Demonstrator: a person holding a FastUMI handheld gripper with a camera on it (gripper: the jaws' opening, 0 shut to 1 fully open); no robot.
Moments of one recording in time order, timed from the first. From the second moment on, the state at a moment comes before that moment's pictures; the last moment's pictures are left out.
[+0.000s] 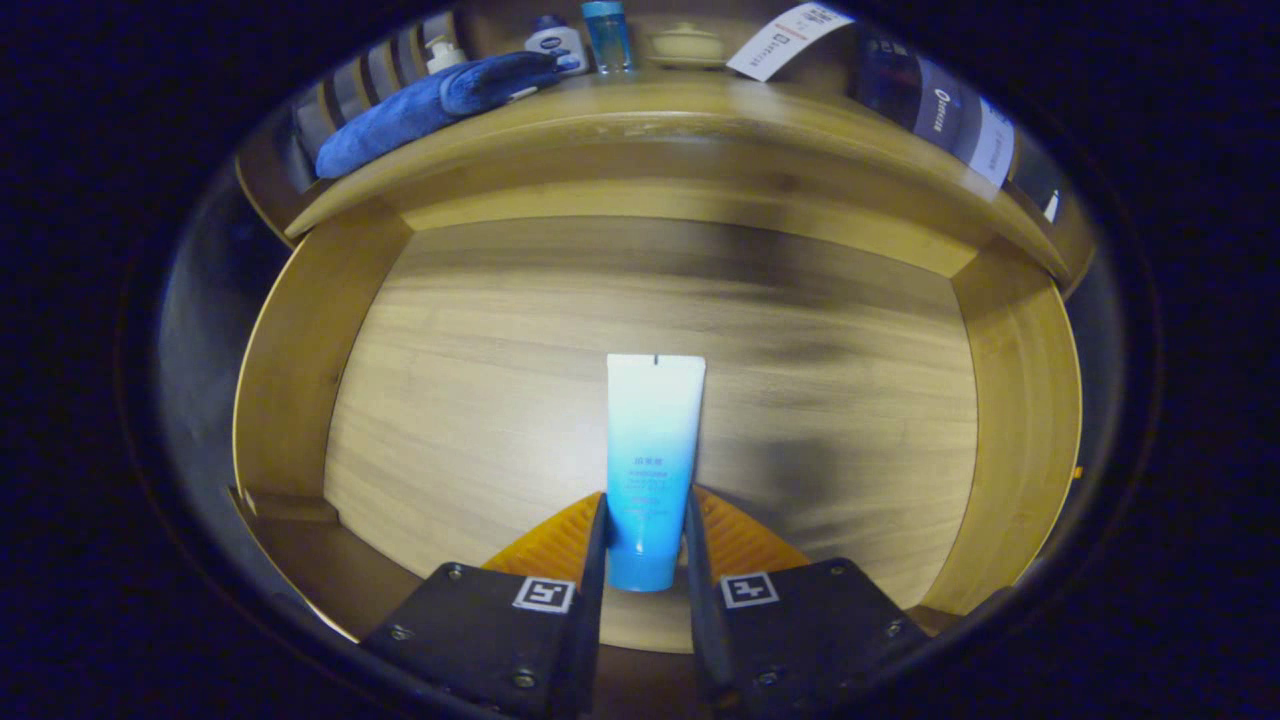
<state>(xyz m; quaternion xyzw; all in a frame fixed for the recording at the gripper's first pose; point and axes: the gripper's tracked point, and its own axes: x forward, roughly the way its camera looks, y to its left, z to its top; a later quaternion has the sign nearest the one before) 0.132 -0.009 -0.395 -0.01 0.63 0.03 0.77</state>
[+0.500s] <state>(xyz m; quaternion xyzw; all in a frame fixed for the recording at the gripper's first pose) 0.147 0.020 -0.298 0.08 0.55 0.09 0.83</state>
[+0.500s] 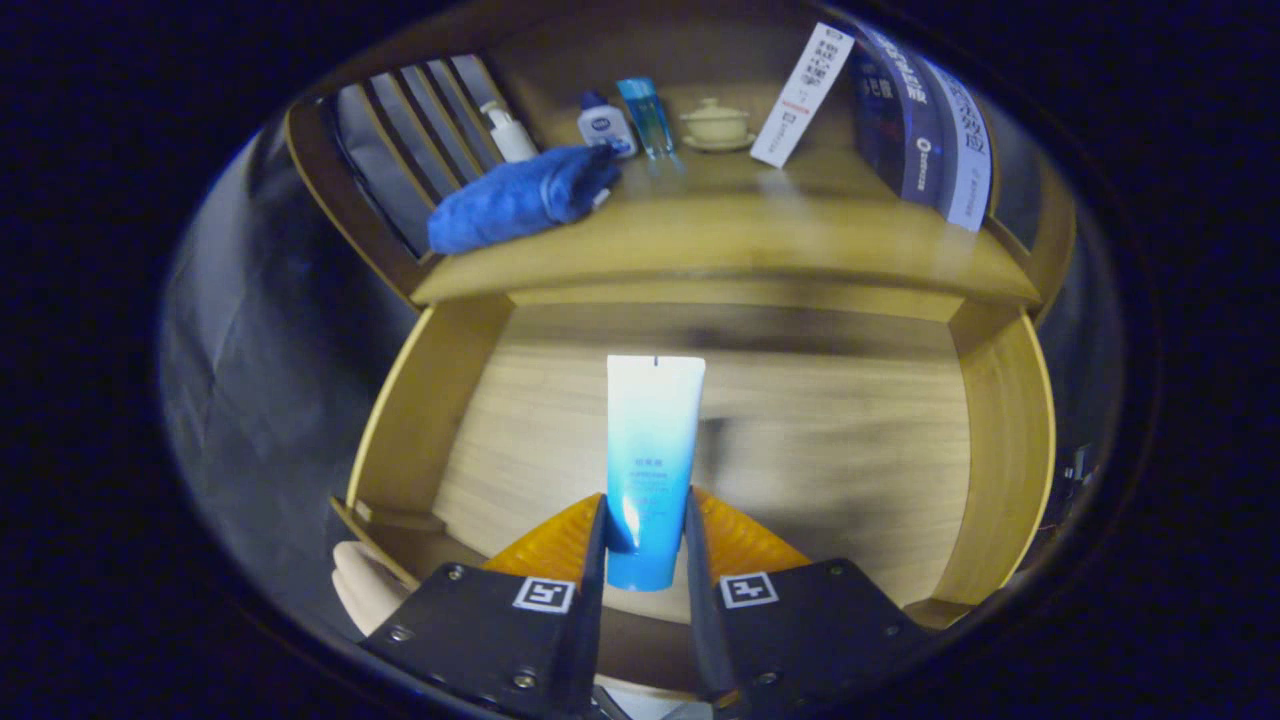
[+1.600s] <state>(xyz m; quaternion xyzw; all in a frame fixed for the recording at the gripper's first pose) 0.260 -0.024 -0.257 0.05 0.45 0.01 0.89</state>
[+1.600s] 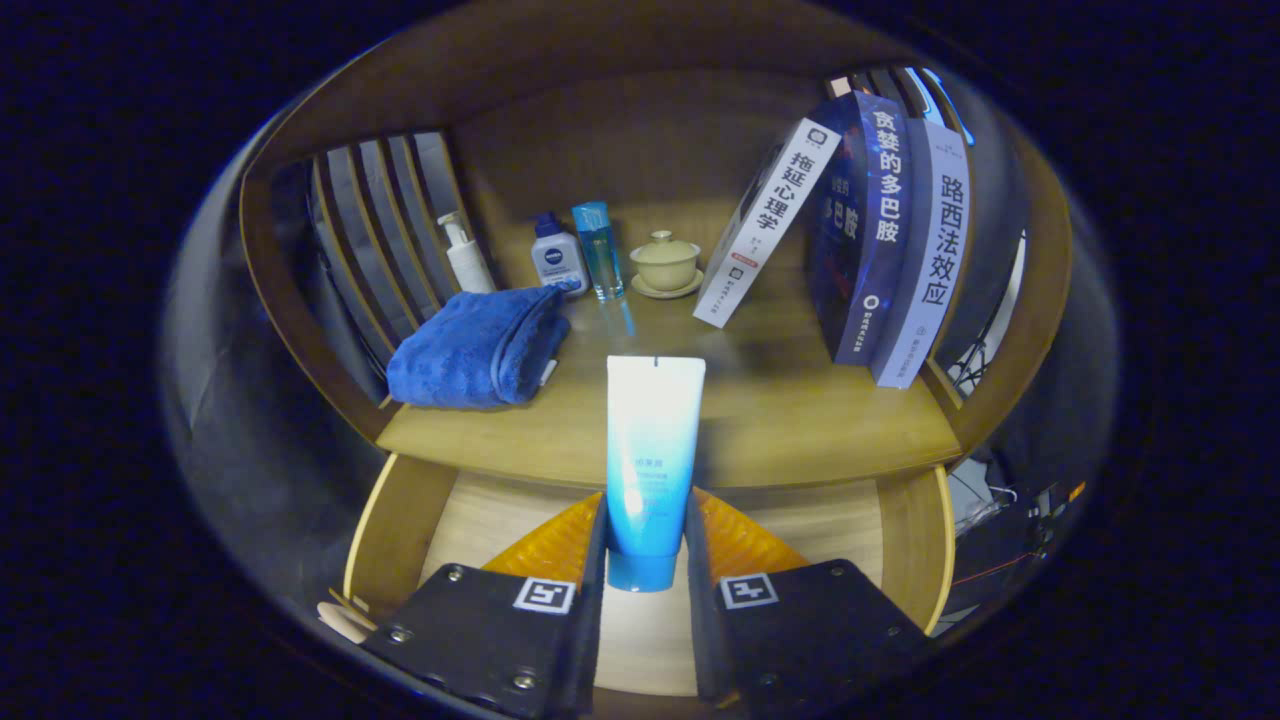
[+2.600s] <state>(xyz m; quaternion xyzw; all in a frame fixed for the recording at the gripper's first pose) 0.315 -0.052 -0.295 0.08 0.45 -0.05 0.89</state>
